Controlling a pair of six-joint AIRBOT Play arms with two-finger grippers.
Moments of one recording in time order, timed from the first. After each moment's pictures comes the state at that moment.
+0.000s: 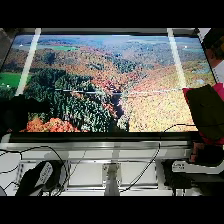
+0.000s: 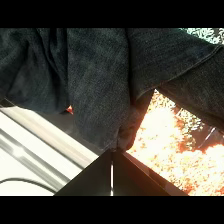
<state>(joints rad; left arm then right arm) 0.46 -0.85 0.94 1.83 -1.14 -1.65 -0.47 -1.45 2.03 0.25 1.55 1.32</state>
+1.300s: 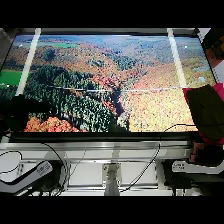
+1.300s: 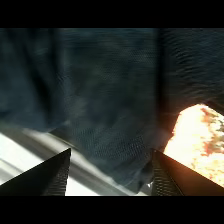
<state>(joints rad) 0.63 -1.18 0.94 1.72 -0.99 -1.41 -0.47 -1.45 2.03 0.25 1.55 1.32</state>
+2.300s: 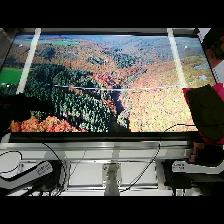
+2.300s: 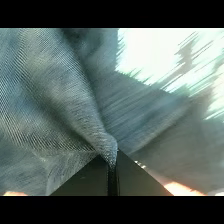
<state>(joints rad) 0.52 -1.24 1.09 1.37 -0.87 -1.30 -0.47 -1.45 2.03 0.25 1.55 1.32</state>
